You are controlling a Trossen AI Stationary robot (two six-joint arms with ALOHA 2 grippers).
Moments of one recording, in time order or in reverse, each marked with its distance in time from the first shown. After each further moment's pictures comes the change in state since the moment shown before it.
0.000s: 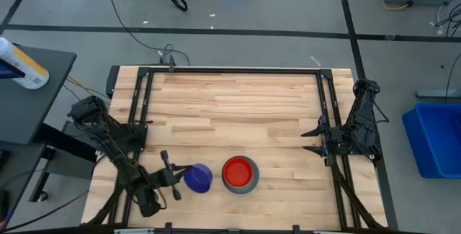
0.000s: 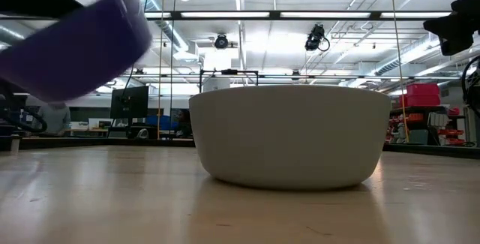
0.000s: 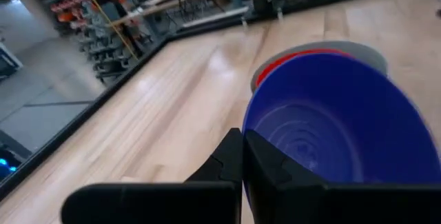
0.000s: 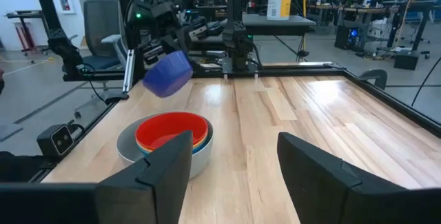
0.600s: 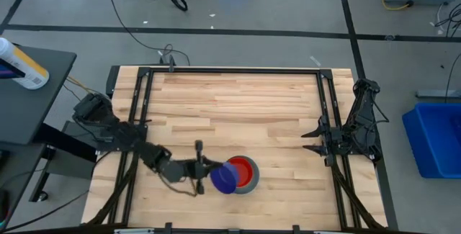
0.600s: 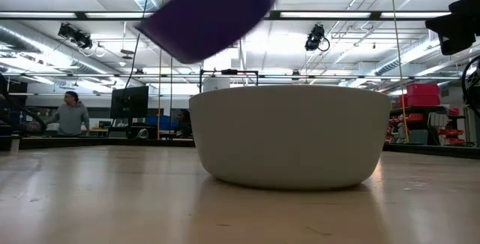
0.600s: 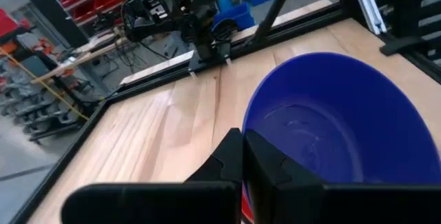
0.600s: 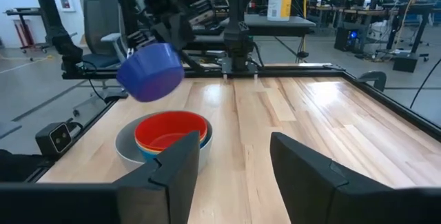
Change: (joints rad) left arm 0.377 0.000 -0.001 0.758 0.542 0.911; right arm 0.000 0.000 0.000 0.000 0.000 -0.011
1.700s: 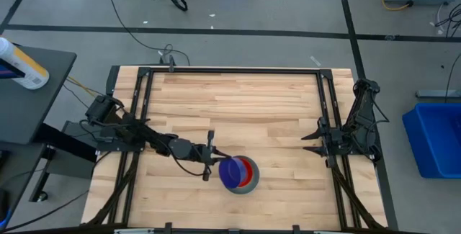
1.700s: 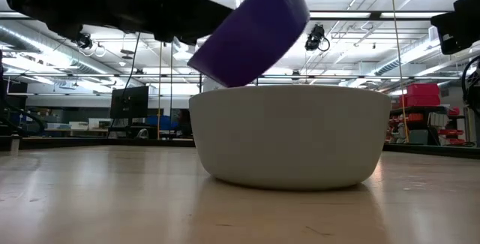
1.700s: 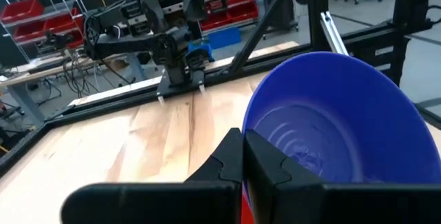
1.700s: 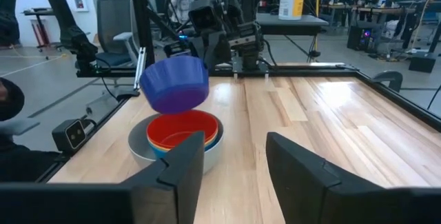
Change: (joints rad) left arm 0.263 0.130 -0.157 0.486 0.454 0.018; right arm 0.000 0.000 0.000 0.005 -0.042 0.000
